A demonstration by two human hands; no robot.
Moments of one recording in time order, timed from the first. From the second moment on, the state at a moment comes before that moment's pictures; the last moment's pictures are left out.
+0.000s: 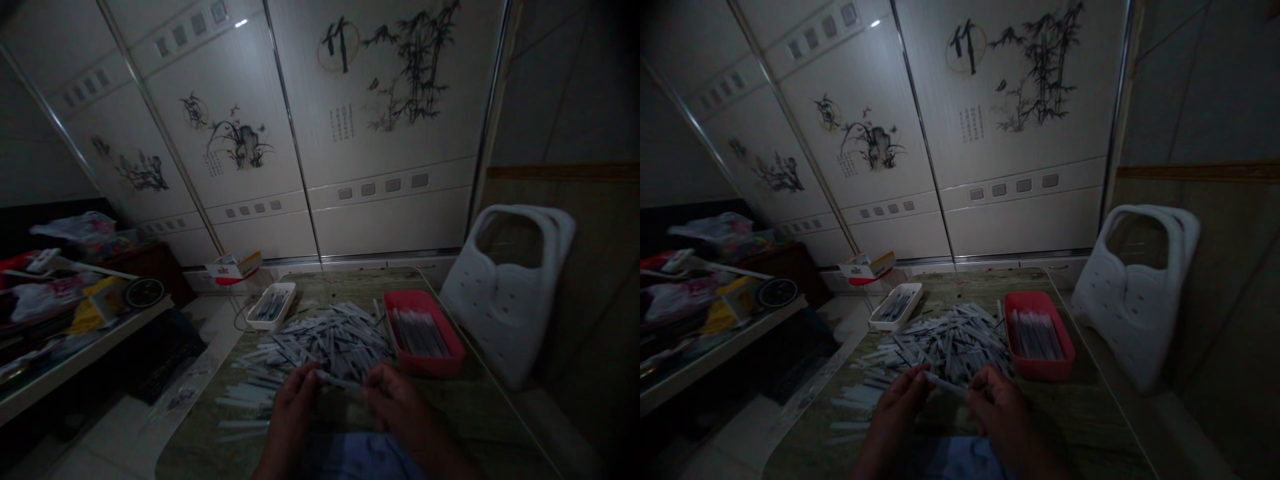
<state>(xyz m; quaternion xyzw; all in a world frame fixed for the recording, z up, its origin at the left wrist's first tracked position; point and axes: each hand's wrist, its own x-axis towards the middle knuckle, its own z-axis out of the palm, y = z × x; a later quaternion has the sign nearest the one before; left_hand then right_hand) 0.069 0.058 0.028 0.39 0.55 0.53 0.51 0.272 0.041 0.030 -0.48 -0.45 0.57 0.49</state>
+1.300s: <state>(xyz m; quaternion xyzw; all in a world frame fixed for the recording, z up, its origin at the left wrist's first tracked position) 0.110 0.041 0.046 0.38 0.57 0.59 0.42 0.245 0.022 0.027 -0.48 -0.55 0.47 0.50</state>
